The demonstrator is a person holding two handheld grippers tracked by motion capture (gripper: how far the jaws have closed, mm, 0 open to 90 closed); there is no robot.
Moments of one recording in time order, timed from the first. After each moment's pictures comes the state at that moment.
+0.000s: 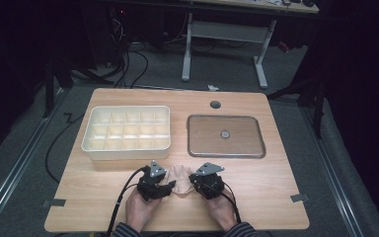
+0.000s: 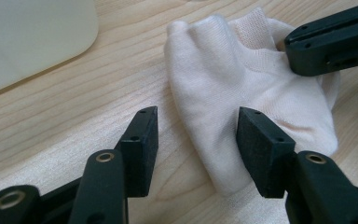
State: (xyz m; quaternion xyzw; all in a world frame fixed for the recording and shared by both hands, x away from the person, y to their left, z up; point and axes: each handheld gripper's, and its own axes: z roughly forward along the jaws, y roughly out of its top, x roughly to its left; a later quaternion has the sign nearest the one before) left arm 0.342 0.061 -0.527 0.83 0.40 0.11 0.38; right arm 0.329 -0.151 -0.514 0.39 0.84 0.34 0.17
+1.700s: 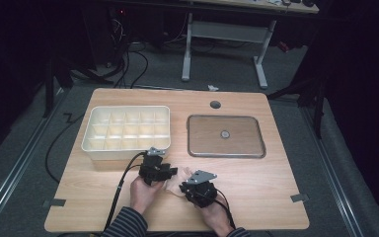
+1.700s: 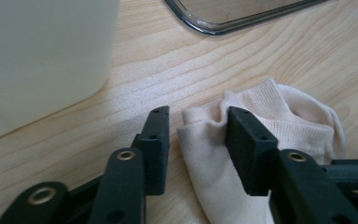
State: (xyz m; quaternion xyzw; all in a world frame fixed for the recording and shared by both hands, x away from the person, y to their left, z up) left arm 0.391 0.061 -0.521 0.81 0.44 0.02 0.40; right arm 0.313 -0.131 -0.522 0.35 0.85 0.36 0.14
